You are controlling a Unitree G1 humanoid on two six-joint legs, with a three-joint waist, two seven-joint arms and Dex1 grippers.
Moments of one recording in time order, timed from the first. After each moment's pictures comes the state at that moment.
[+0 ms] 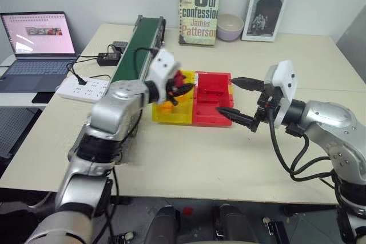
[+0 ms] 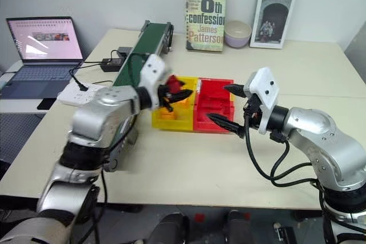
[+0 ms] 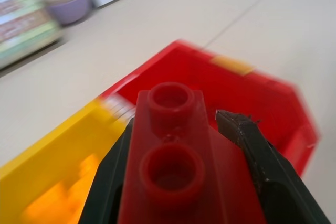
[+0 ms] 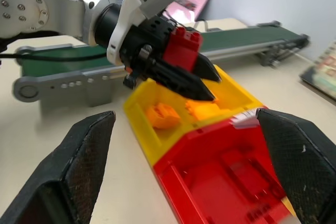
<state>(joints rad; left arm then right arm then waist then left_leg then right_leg) -0.87 0.43 -0.25 0.14 -0.25 0.60 -0.72 -0.44 -0.66 -0.06 -0.64 0.65 0.84 0.55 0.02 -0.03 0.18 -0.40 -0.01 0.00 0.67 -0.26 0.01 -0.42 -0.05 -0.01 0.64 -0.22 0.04</state>
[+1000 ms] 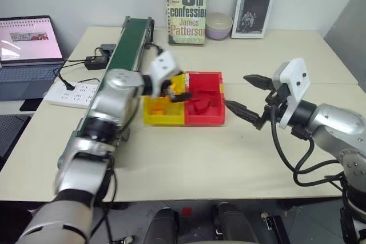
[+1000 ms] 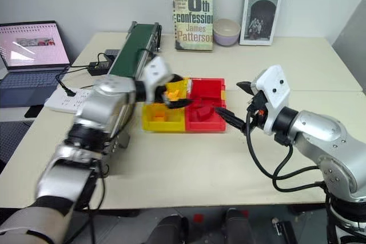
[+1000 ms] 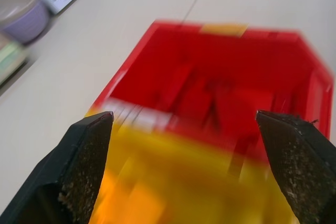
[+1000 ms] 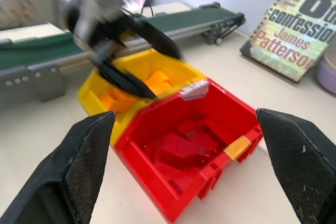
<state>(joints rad) -0.81 0.70 -0.10 0.29 -0.17 0.39 -1.05 -0.47 -0.70 -0.11 -0.65 0.72 0.92 0.49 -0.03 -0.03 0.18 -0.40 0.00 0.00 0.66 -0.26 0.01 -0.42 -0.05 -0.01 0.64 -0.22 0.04</state>
